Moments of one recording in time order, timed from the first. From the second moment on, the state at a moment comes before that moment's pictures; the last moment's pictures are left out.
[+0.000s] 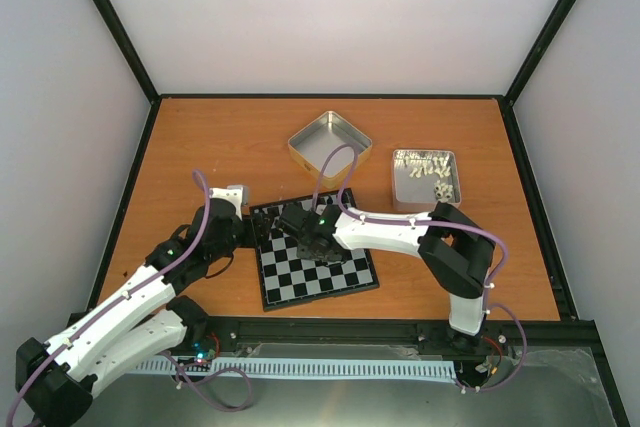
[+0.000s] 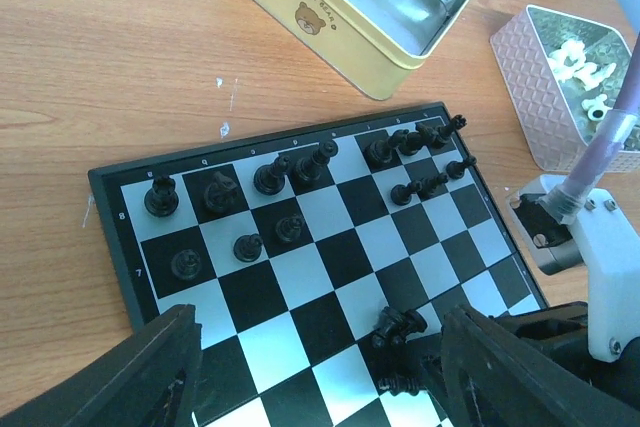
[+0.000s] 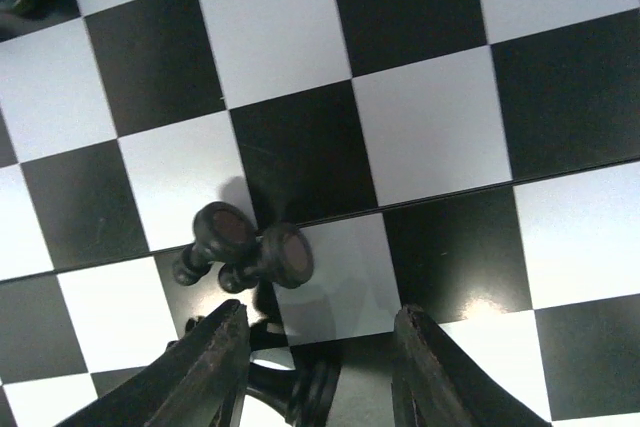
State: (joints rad) left arm -0.63 0.74 0.55 -0.44 -0.08 -0.58; right arm 1.11 1.87 1.26 -0.73 0.19 1.13
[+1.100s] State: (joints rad) left arm -0.63 0.71 0.55 -0.51 -0.19 -0.71; right arm 1.11 1.75 1.11 -0.53 0.08 0.58
